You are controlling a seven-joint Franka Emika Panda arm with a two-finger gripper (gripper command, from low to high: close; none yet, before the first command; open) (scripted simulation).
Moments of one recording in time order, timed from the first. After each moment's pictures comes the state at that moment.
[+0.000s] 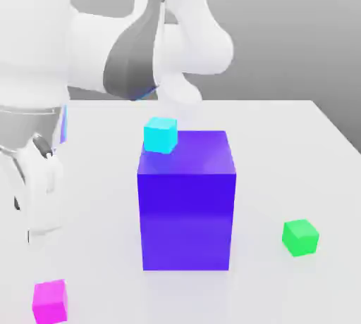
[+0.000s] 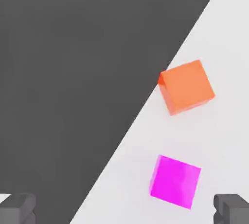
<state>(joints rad) -0.39 0.16 0.01 -2.33 -0.12 2.61 1.62</state>
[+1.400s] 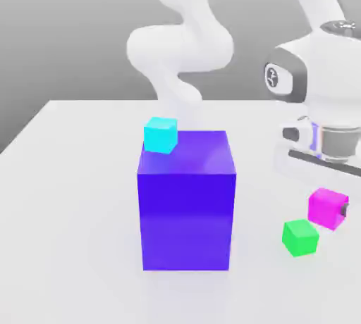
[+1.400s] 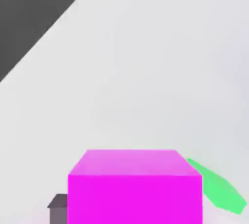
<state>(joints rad) 0.20 -0.05 0.49 -2.67 0.10 2.66 2.20</state>
